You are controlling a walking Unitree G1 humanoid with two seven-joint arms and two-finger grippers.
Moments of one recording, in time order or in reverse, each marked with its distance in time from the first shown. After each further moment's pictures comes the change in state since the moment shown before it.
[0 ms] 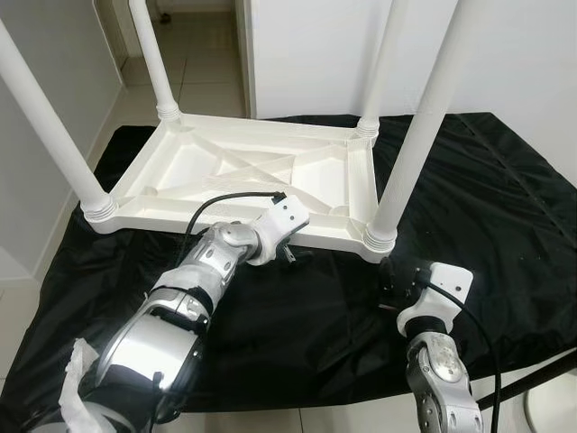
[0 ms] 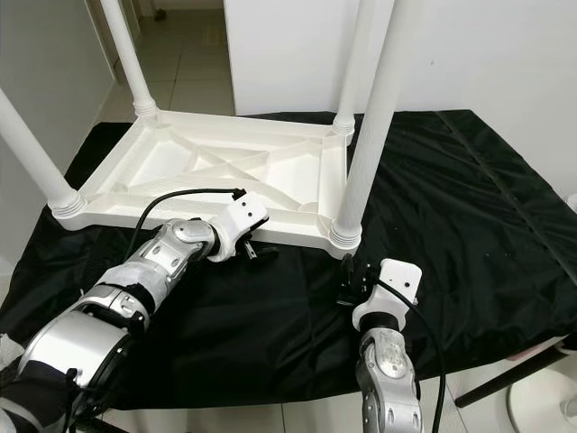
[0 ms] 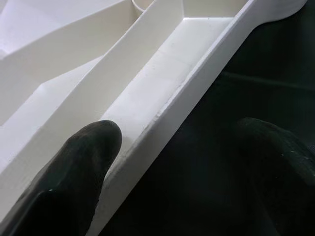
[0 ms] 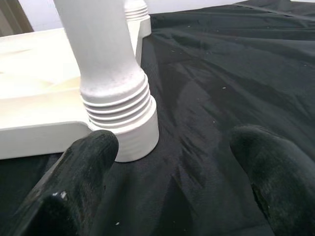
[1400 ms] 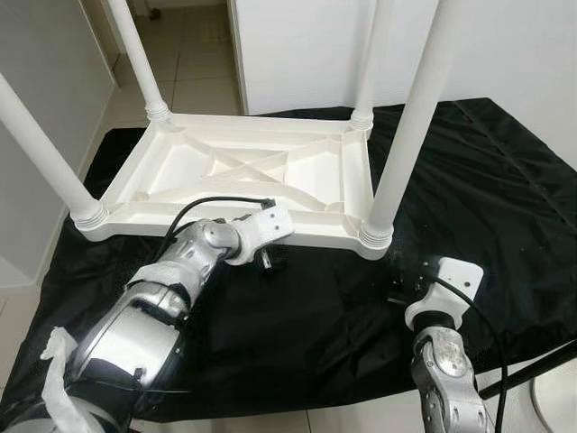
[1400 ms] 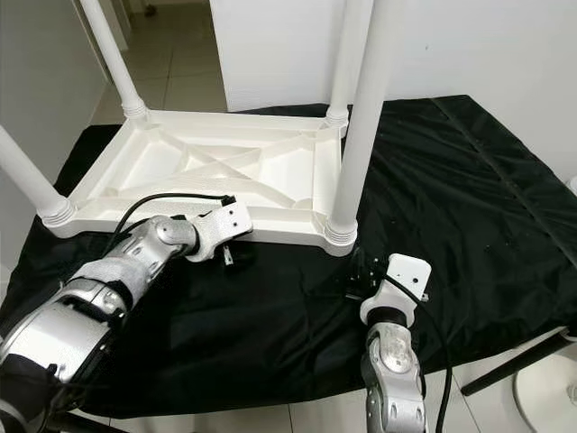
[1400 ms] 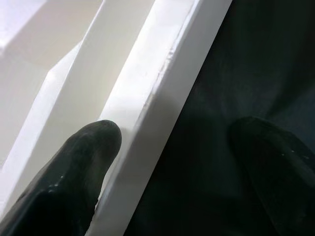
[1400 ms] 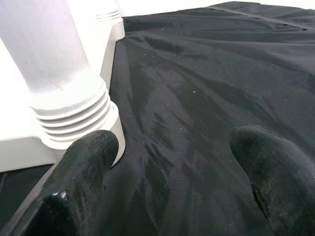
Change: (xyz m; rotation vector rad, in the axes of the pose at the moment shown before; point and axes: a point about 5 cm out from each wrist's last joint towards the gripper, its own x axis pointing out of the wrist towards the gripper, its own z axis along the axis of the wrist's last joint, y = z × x) left arm -0.019 0.009 -0.023 0.235 0.044 -0.014; right arm 0.005 -0.007 0.006 -0.032 -0.032 -0.059
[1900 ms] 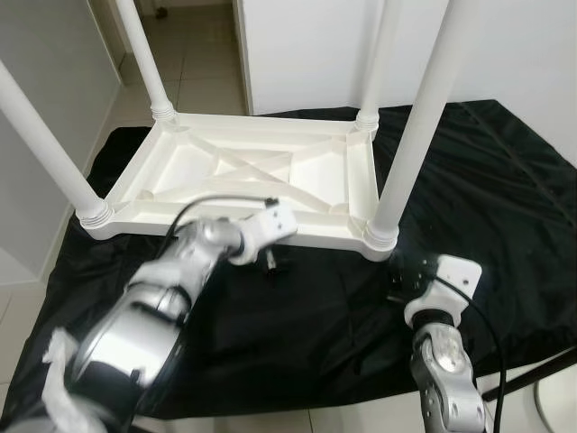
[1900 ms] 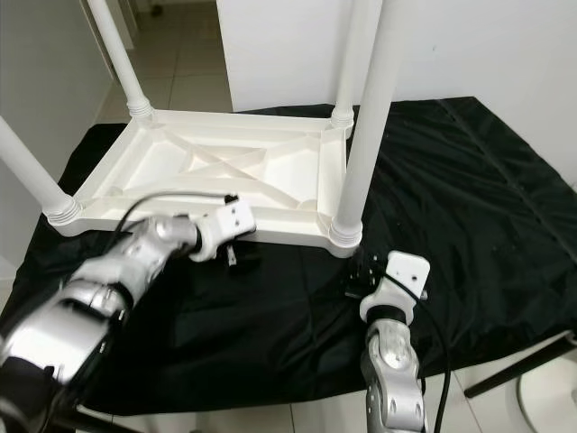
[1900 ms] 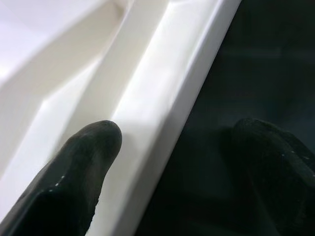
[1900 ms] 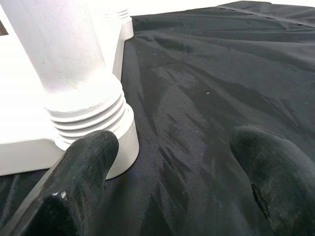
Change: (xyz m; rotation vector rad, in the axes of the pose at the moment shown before) left arm 0.008 0.008 0.029 -0.064 -0.043 -0.090; right arm 0.004 0.003 0.001 0.002 -0.006 0.009
